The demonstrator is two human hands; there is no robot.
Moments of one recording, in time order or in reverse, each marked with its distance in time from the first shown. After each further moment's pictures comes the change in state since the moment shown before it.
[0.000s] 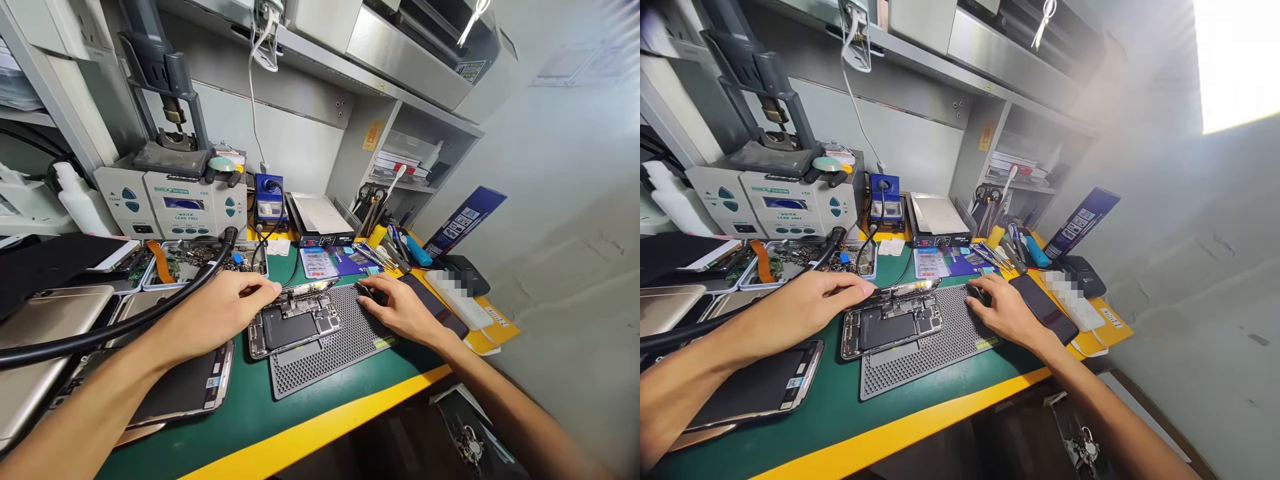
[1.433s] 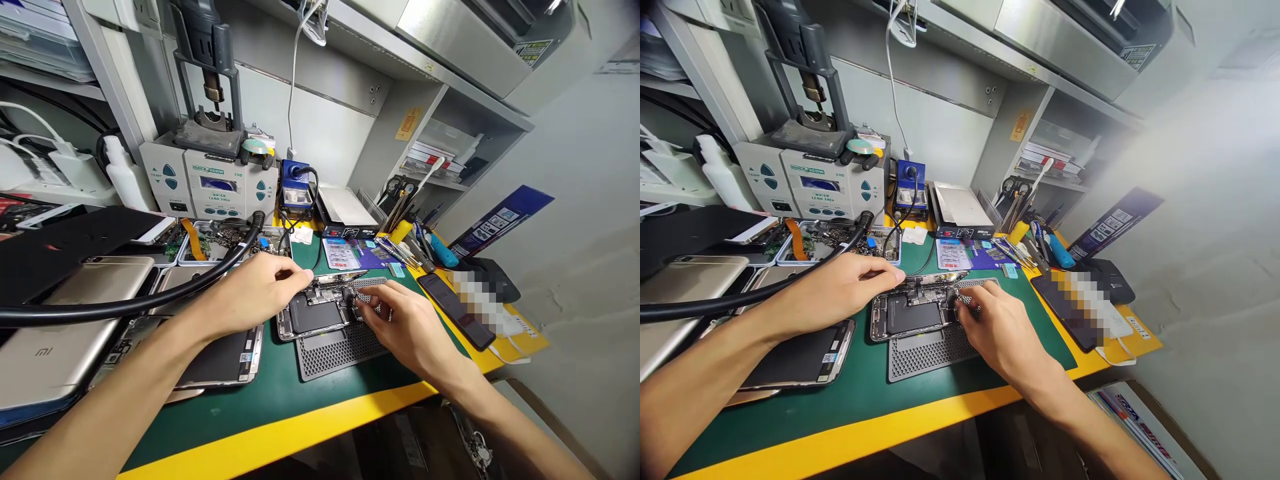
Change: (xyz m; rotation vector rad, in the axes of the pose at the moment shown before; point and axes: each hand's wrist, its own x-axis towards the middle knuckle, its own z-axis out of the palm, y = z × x) left_hand -0.003 0.008 -0.001 -0.125 0.057 0.062; right_hand -0.015 -0.079 0.021 -0.113 0.143 -0.137
